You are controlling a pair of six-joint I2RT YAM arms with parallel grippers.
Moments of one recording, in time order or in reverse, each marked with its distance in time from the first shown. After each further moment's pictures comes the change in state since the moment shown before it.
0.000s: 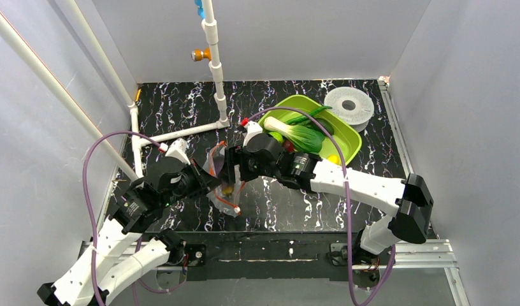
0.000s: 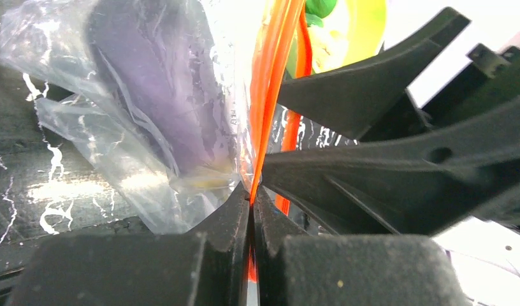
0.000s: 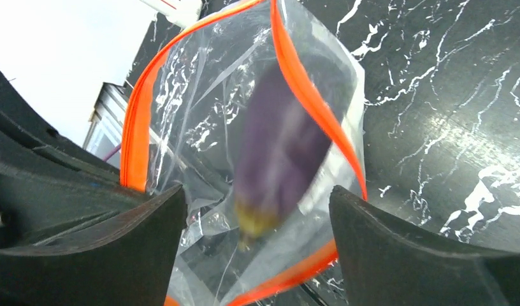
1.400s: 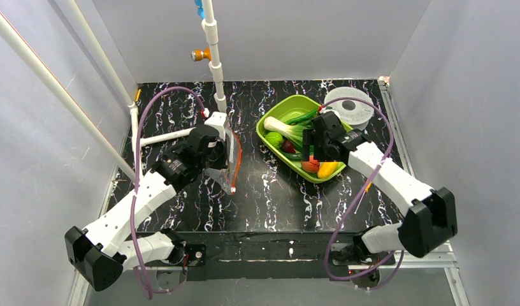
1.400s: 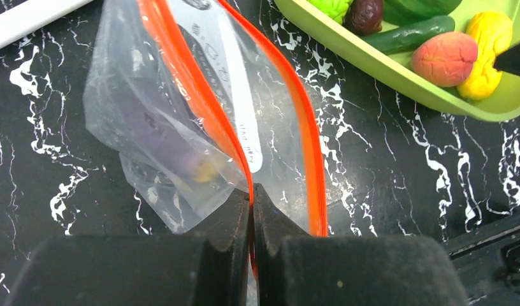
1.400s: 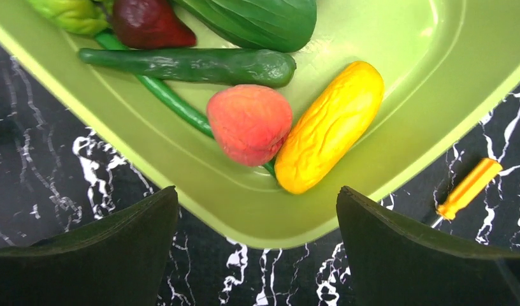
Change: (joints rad) left arm 0.000 0.442 0.146 0.196 -0.182 0.626; right arm -0.600 -0.171 -0.179 -0.466 0.180 -0.236
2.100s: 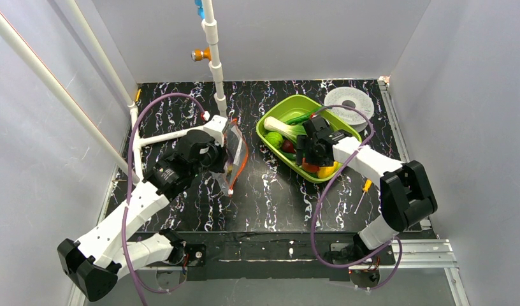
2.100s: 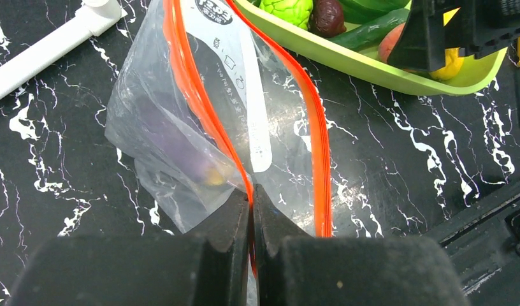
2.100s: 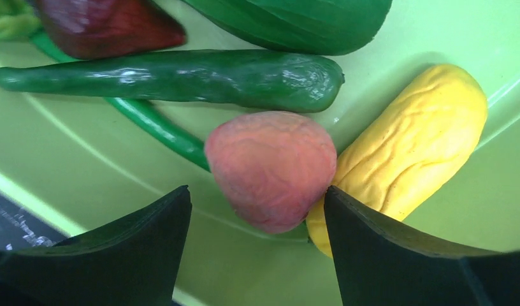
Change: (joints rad) left arm 0.001 -0.102 -0.072 0.080 0.097 0.130; right arm -0.037 0.240 -0.062 0.173 -0.100 0.050
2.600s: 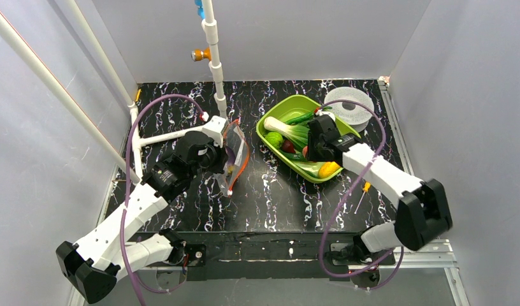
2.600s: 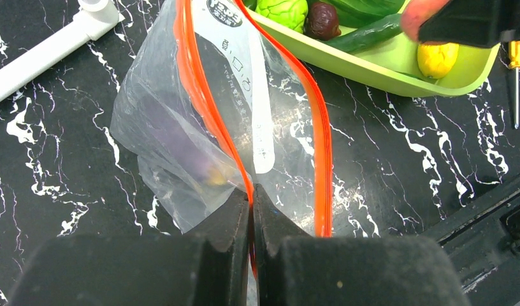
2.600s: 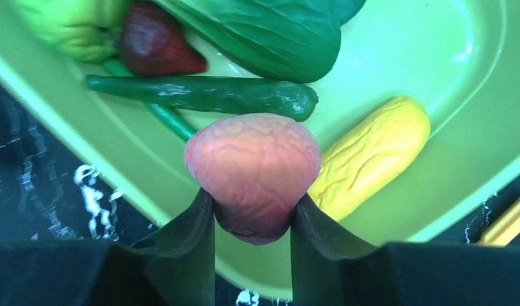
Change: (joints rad) left arm 0.000 -0.015 -0.008 0.011 0.009 0.000; right arm 0.029 -0.145 -0.015 0.007 0.095 -0.047
